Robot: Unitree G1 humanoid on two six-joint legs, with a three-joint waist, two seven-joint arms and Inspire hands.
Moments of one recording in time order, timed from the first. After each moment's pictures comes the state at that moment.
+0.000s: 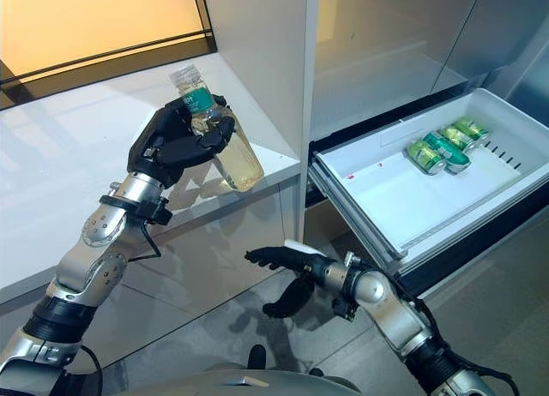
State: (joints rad) left arm -0.17 0.64 -0.11 -0.23 -0.69 -0.05 -0.04; right arm -0.08 -0.54 0.41 -0.09 0.15 0.05 0.66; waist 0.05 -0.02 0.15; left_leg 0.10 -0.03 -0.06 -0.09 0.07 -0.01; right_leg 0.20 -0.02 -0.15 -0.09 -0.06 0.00
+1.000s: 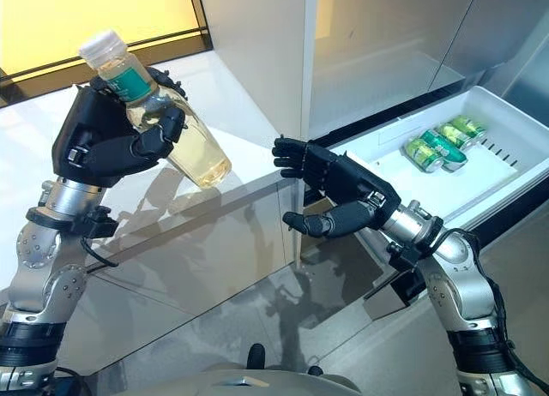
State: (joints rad) left arm -0.07 0.64 0.09 -0.25 -0.69 -0.29 -0.28; right arm -0.10 -0.58 0.03 -0.23 0.63 0.09 0.69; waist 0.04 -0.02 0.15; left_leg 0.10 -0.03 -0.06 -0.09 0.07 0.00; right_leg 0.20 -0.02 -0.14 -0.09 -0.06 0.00
